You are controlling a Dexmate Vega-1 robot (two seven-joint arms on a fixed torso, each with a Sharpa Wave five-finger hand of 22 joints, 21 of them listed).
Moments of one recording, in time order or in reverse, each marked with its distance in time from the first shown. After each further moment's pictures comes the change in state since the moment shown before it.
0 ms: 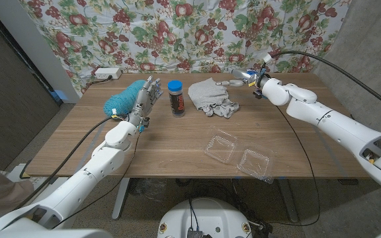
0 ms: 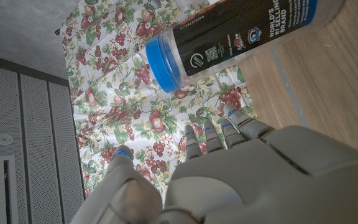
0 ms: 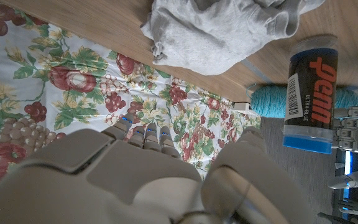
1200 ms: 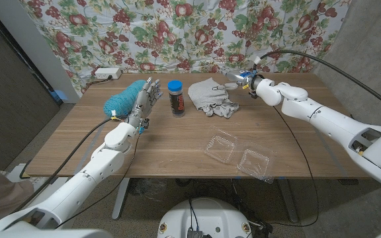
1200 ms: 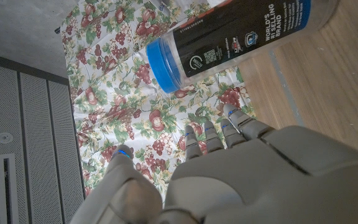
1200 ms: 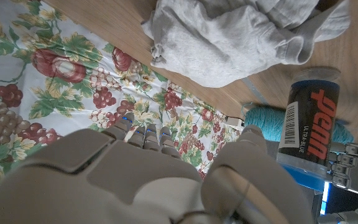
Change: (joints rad) left arm 0.022 0.005 -0.006 -0.017 -0.003 -0.003 0.009; left_hand 0.004 0.004 0.000 0.000 0.000 0.000 0.000 -0.007 0.000 0.000 0.000 0.000 0.000 0.000 0.000 0.000 0.000 0.000 0.000 0.000 0.000; right arm 0.095 0.061 -0.099 0.141 -0.140 0.056 -0.054; right_hand 0.016 -0.006 -0.003 -0.013 0.013 -0.005 -0.006 0.000 0.000 -0.005 -0.005 0.000 0.000 0.005 -0.005 0.000 0.000 0.004 -0.004 0.000 0.000
